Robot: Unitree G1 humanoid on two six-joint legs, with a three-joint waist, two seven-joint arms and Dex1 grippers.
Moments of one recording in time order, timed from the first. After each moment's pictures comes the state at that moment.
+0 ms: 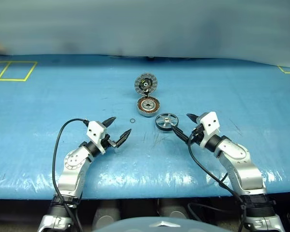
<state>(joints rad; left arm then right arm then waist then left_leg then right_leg) -0.05 0.27 -0.04 0.08 -0.26 -0.12 -0.68 -0.06 -0.43 -0.04 -0.16 0.24 0.27 0.59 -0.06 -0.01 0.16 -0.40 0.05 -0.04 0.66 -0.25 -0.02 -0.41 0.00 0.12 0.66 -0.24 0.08</state>
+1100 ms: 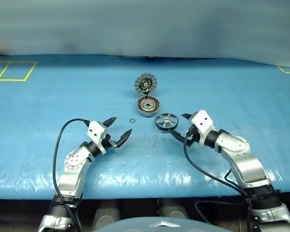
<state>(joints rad) -0.05 0.27 -0.05 0.08 -0.25 -0.12 -0.68 -0.20 -0.63 0.12 -0.17 0.12 0.35 0.71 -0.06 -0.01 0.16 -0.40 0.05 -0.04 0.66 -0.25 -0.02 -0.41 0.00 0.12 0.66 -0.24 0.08</state>
